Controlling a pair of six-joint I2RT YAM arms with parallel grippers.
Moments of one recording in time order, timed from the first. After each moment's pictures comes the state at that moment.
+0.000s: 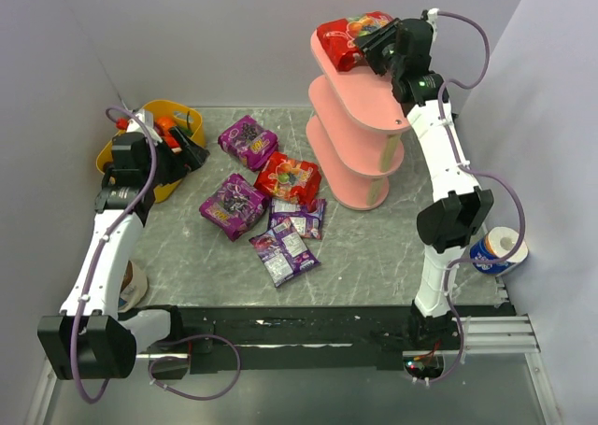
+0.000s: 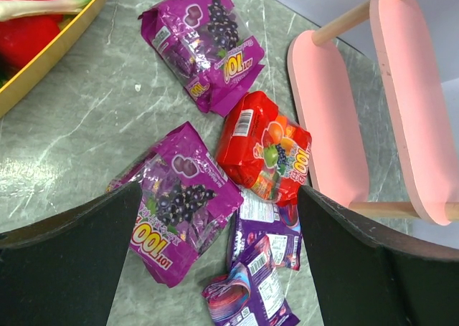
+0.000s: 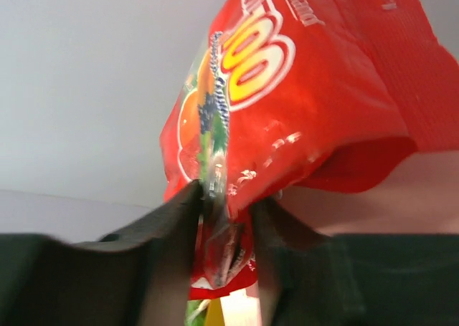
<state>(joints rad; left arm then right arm) 0.01 1.12 1.05 -0.34 0.23 -0.56 0.21 1.99 2.30 -0.44 0.05 0.94</state>
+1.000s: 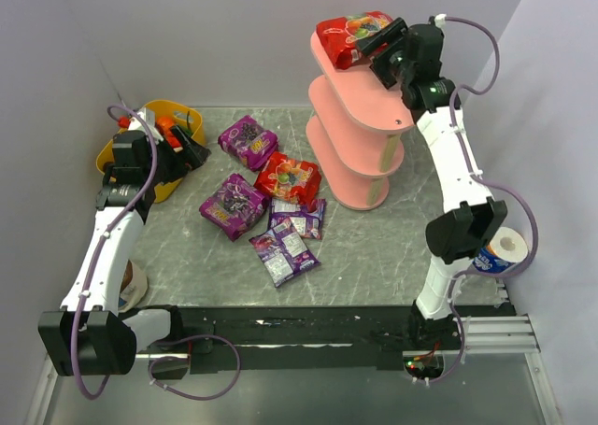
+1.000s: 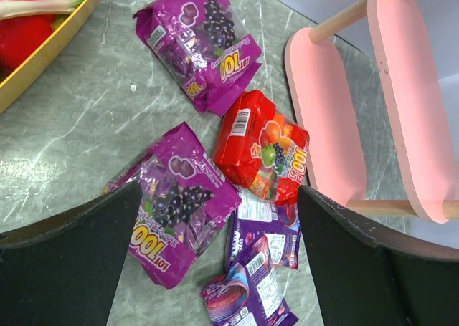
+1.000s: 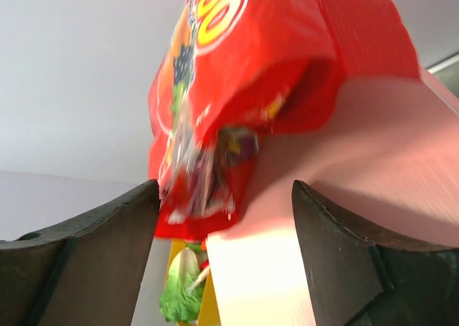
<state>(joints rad) 0.01 1.14 1.06 -0.34 0.25 -0.56 0.19 1.89 2.18 -0.47 -0.01 0.95</state>
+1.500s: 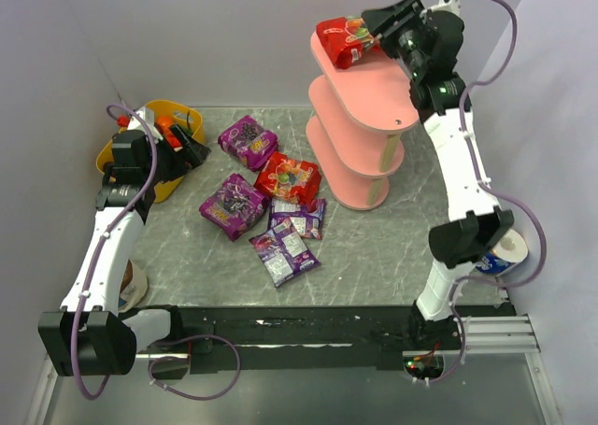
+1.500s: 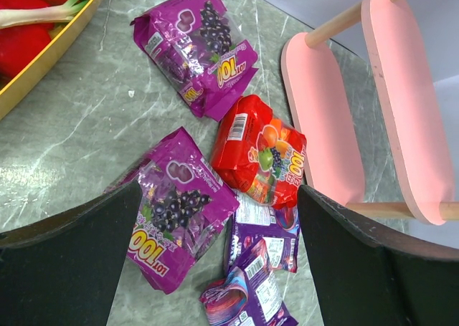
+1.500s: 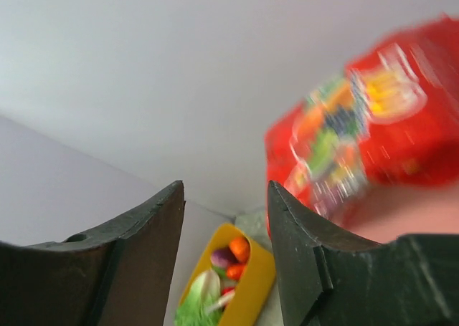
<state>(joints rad) 0.01 1.14 1.06 -0.32 0.25 -0.56 0.19 1.81 2.18 -0.27 -0.08 0.86</state>
